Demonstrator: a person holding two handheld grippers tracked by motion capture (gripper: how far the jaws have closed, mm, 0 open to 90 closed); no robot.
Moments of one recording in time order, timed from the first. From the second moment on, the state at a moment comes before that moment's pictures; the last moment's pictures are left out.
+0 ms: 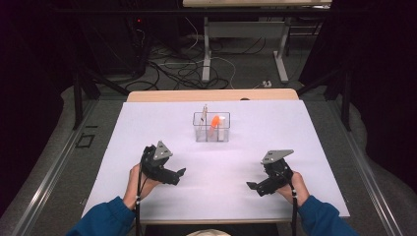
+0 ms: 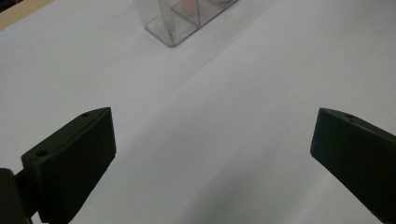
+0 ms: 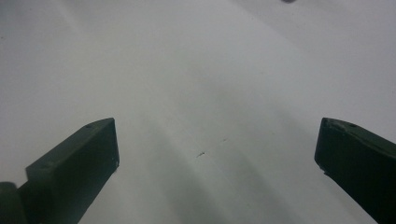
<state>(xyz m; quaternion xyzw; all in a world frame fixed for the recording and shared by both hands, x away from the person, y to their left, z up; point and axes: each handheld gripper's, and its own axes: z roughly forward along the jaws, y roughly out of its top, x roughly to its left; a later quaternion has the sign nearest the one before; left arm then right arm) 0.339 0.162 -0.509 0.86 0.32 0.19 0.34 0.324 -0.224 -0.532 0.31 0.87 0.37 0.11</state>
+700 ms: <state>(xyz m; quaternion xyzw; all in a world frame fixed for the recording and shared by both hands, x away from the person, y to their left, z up) 0.304 0.188 -0.532 0.86 0.34 0.20 0.34 0.324 -0.225 -0.532 0.31 0.87 0.37 0.11</state>
